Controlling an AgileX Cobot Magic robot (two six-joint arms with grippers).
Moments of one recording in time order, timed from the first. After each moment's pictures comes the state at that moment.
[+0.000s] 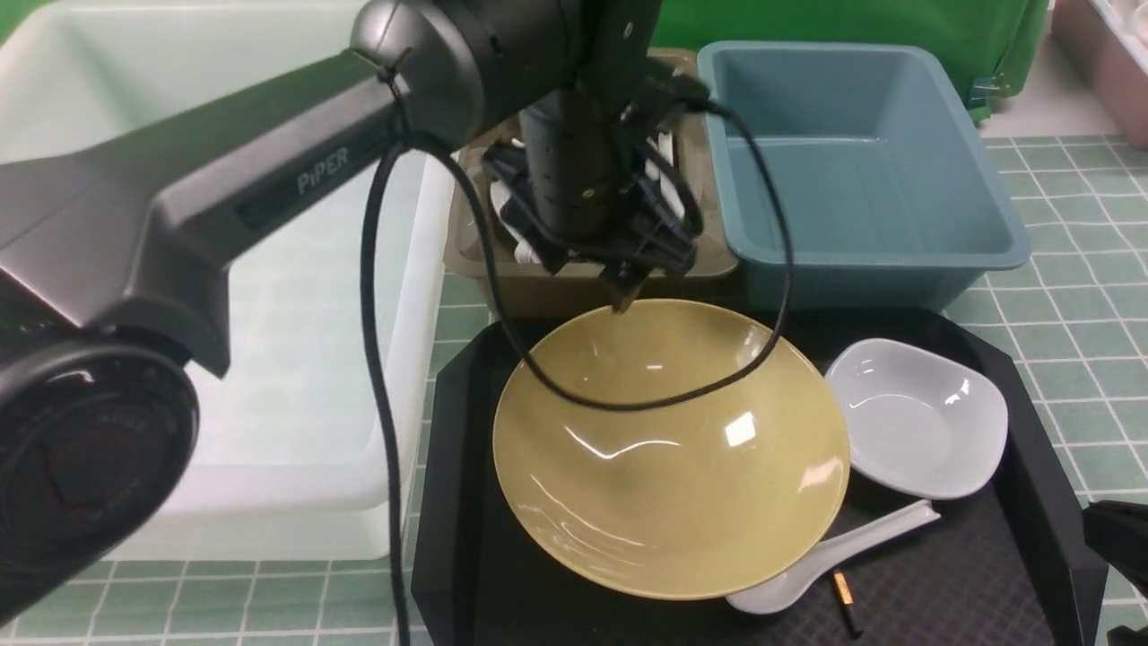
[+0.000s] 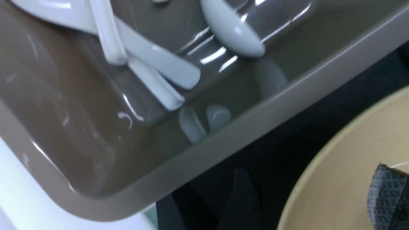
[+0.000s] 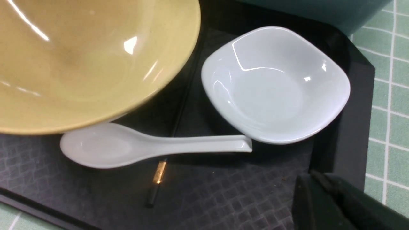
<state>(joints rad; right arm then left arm) 0.29 0.60 -0.32 0.03 0.42 -0.06 -0.62 2.08 -1.91 0.12 1.23 -0.02</state>
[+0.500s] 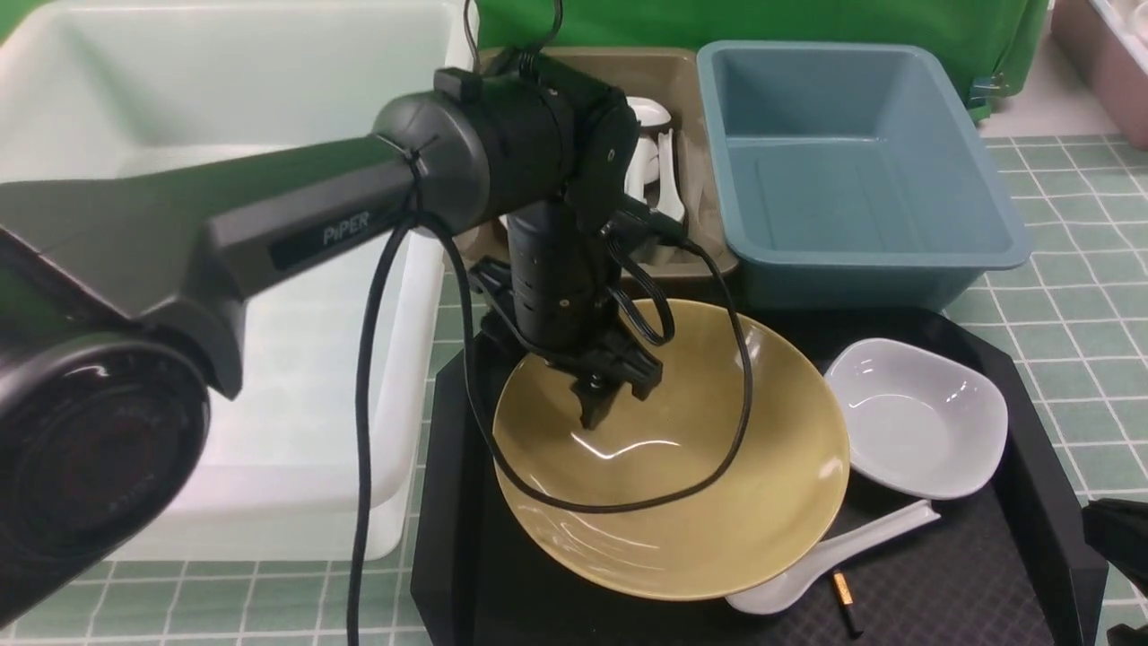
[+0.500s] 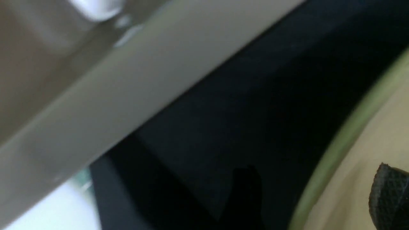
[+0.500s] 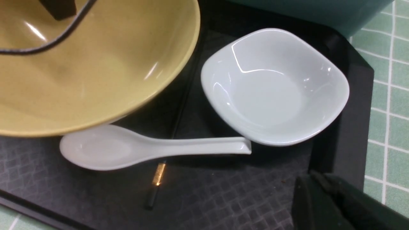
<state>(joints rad) 0.29 0.60 -0.32 0.03 0.41 -0.06 -0.61 2.10 -1.72 0.03 1.18 0.07</state>
